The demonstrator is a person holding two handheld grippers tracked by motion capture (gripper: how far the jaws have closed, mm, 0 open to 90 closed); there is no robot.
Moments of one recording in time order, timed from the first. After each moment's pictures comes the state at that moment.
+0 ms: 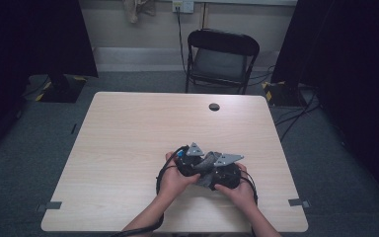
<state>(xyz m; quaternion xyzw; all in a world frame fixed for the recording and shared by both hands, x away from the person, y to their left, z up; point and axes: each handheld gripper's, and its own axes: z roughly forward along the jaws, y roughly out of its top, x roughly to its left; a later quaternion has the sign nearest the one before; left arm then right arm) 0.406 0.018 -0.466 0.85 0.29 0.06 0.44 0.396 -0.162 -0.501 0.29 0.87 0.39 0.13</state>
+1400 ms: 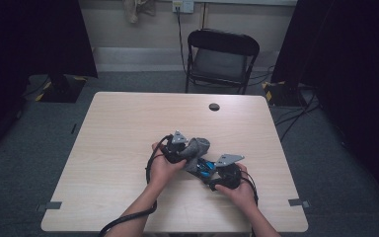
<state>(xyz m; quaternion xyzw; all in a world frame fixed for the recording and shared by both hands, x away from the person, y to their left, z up) 0.448 0.062 -0.473 0.83 0.34 0.12 0.43 0.395 -0.163 -0.501 0.29 0.86 0.39 0.13</state>
